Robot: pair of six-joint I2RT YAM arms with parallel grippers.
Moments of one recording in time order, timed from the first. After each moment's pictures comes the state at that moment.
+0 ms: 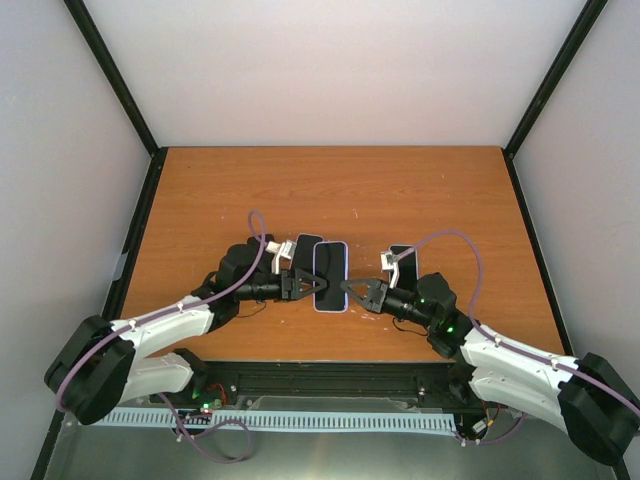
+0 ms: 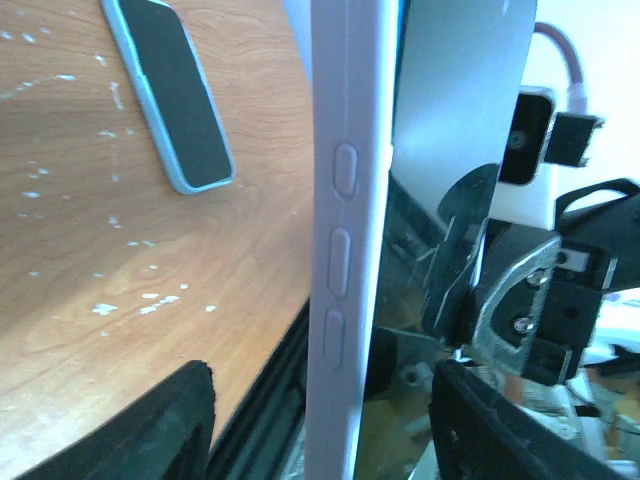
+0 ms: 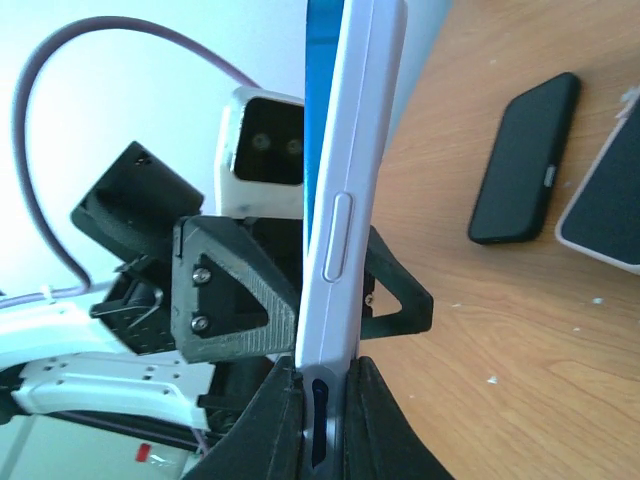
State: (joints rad) left arm -0.63 1.16 0.41 0.40 0.73 -0.94; right arm 0.76 0.90 0.23 0.57 -0.43 1.03
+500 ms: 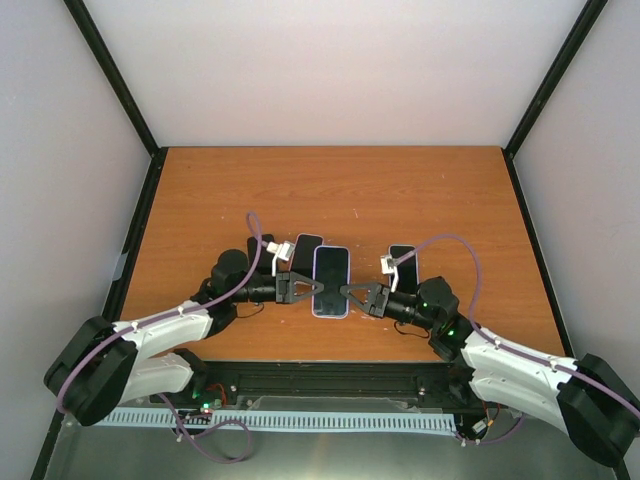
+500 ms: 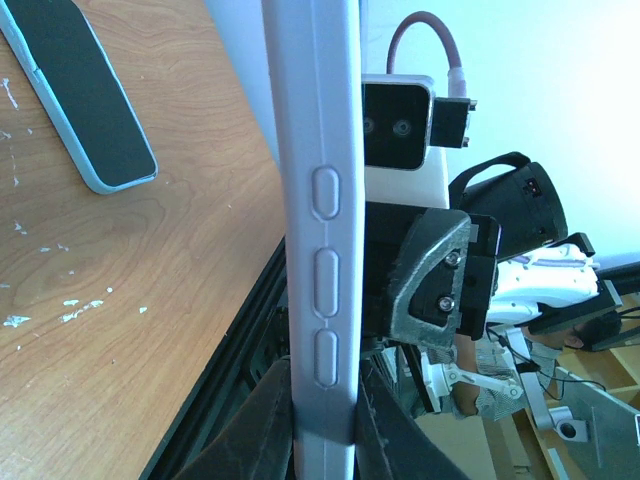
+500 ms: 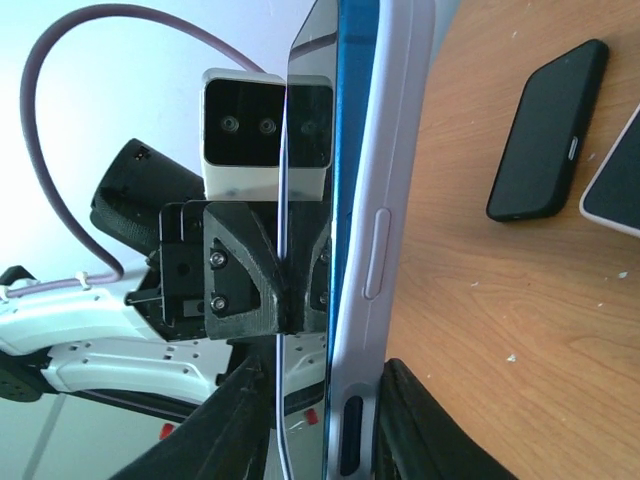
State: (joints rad) left arm -0.63 1.15 0.35 0.65 0.85 -1.03; right arm 0.76 0.90 0.19 0.65 -0.48 1.08
